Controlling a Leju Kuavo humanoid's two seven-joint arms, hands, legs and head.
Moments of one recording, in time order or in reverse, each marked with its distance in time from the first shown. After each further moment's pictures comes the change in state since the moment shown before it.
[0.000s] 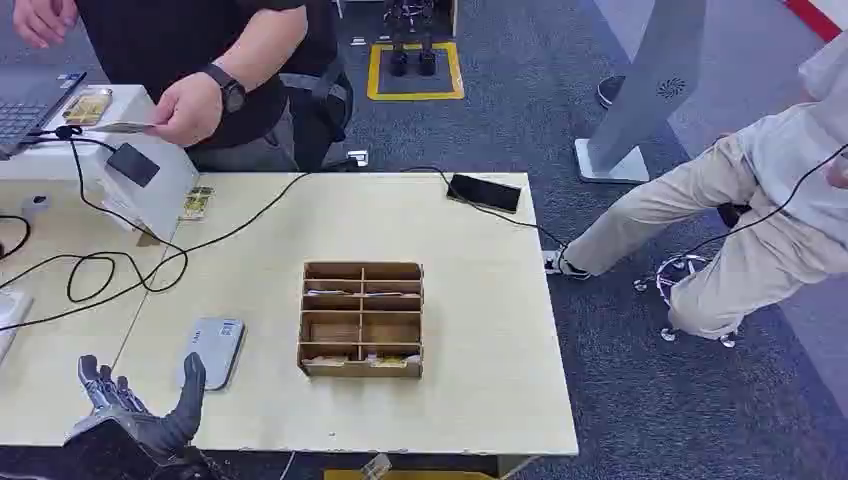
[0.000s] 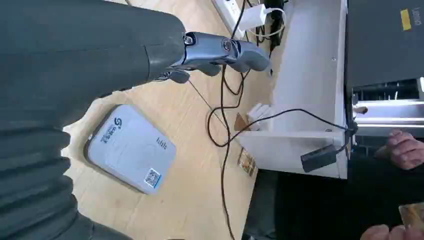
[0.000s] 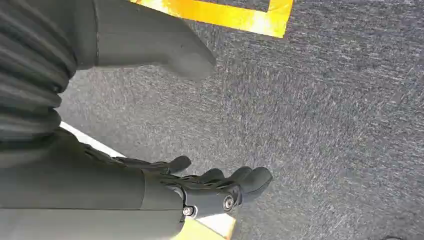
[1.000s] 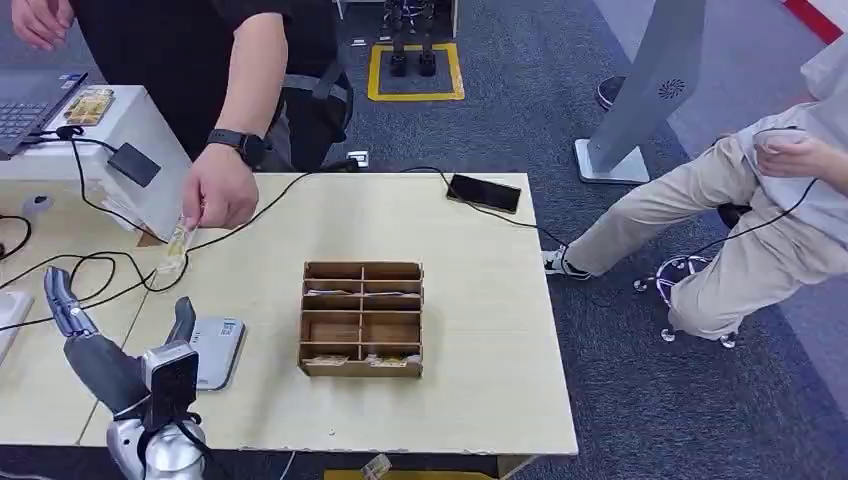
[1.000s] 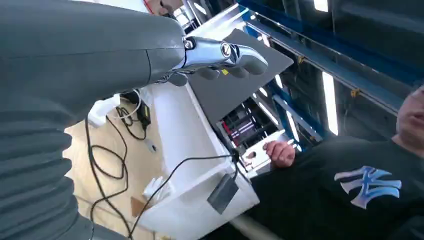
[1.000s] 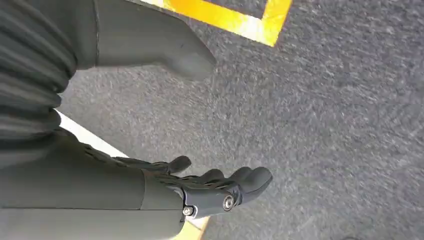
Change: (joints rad) left arm -0.288 0.013 0.270 0.153 -0.658 0.003 -0.096; right arm -0.027 -0.008 0.005 0.053 0.085 0.000 -0.053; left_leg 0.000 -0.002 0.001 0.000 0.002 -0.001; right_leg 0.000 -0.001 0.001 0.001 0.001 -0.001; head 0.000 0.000
